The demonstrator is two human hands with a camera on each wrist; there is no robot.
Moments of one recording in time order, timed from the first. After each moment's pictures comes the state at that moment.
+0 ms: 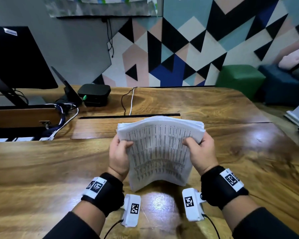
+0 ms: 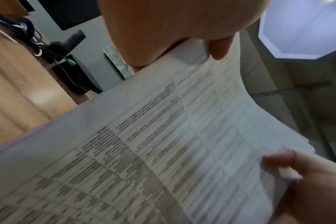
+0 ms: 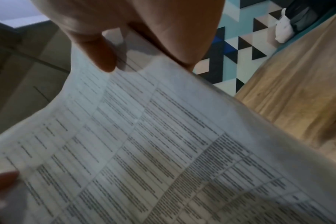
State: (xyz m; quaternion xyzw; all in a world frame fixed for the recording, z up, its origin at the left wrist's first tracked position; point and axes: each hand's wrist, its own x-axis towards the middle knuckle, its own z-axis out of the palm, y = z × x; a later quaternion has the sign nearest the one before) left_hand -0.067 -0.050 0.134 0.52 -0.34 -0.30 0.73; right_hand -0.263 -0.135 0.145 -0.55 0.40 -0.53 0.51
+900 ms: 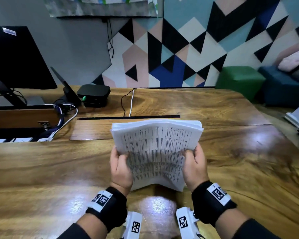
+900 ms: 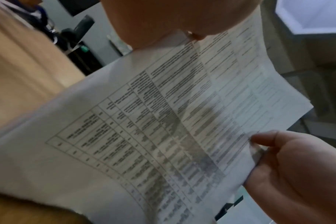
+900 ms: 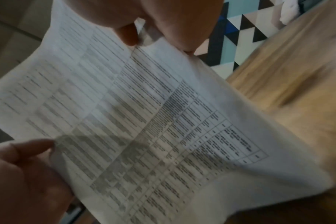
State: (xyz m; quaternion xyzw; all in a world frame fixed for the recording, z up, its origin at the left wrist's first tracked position) left_hand -0.079 -0.042 0.099 0.54 -0.24 -0.28 0.76; right_hand -0.250 -0.112 0.111 -0.52 0.43 -0.53 0.52
